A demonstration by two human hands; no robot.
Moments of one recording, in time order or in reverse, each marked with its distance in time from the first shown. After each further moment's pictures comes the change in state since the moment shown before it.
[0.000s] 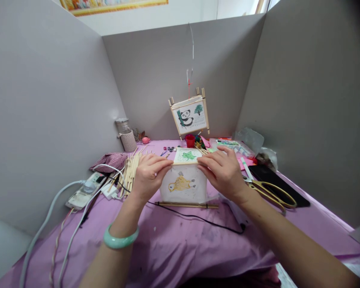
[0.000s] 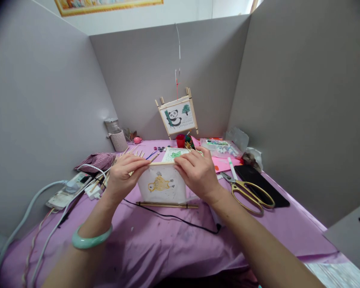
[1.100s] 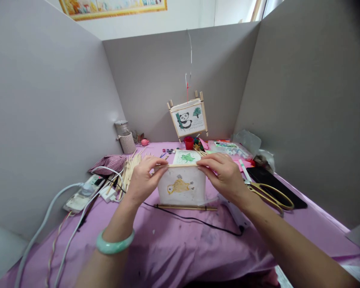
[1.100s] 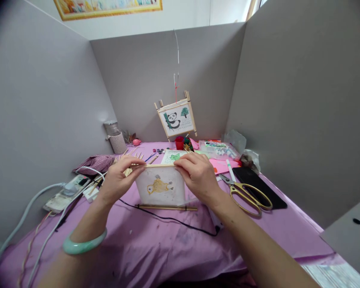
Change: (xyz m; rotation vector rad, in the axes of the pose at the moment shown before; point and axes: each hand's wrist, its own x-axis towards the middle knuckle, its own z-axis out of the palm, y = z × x) left_hand 0.004 0.003 -0.012 -0.172 -0.094 -0.225; right_hand -0.003 0.002 -0.003 0.241 -0.059 0.193
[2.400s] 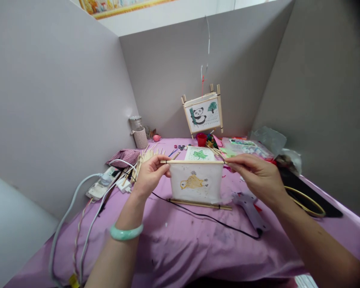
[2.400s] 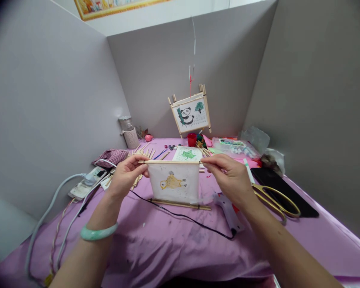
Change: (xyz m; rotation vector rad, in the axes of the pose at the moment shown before) left_hand -0.015 -0.012 -0.004 -0.721 0.062 -0.576; right_hand -0.019 0.010 -0.014 0.405 0.007 0.443
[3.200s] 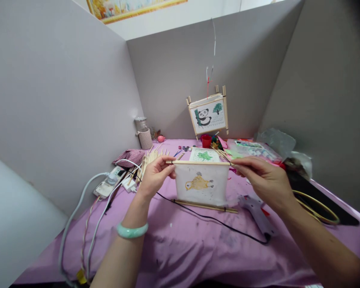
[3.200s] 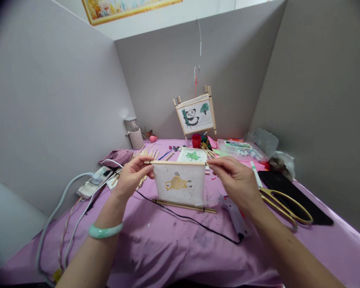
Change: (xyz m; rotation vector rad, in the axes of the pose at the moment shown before) left_hand -0.003 -0.001 -0.002 0.000 -0.006 -0.007; right_hand -0.002 0.001 0.004 0.005 0.022 0.070
